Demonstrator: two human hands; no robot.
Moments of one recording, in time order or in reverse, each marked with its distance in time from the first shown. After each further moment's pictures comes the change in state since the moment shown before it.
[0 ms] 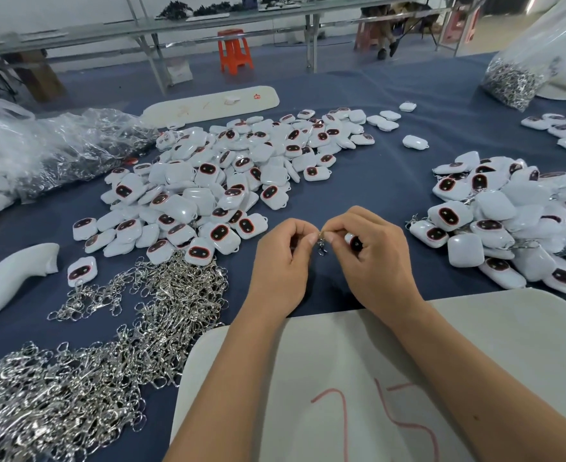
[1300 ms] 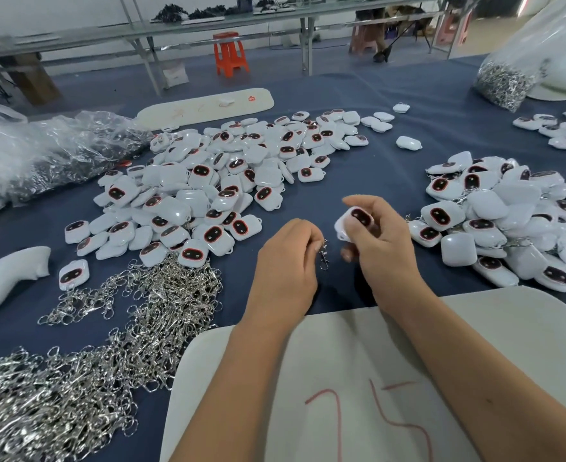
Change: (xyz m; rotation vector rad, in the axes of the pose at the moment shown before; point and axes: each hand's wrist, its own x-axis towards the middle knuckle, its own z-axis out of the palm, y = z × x) left_hand -0.007 0.010 0.009 0.313 0.036 0.266; right_hand 0.005 0.012 -0.002 0.665 0.085 0.518
